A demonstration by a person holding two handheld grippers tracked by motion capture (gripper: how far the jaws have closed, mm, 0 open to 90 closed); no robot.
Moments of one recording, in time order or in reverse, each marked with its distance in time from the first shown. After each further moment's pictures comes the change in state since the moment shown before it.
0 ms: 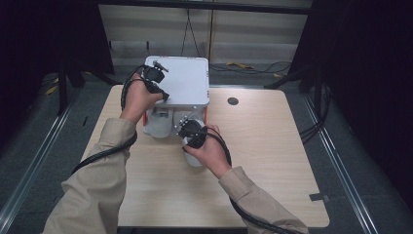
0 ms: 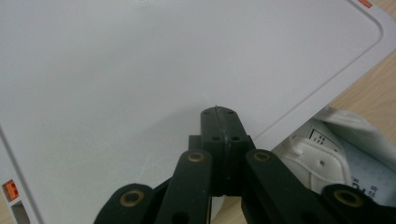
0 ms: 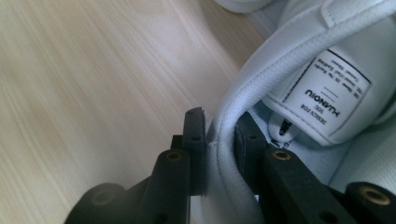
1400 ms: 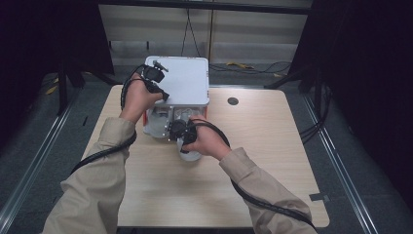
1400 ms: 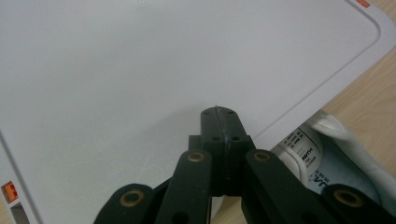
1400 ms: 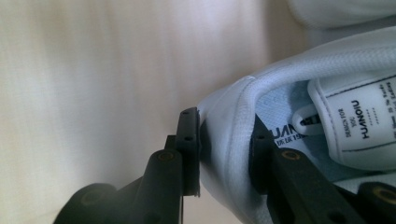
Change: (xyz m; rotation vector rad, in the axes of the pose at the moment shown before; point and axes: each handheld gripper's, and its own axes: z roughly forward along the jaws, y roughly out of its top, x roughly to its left) left arm 0.003 0.001 0.000 0.002 -0.018 -0.002; right arm 0.003 0.035 -0.001 0.222 0.089 -0.492
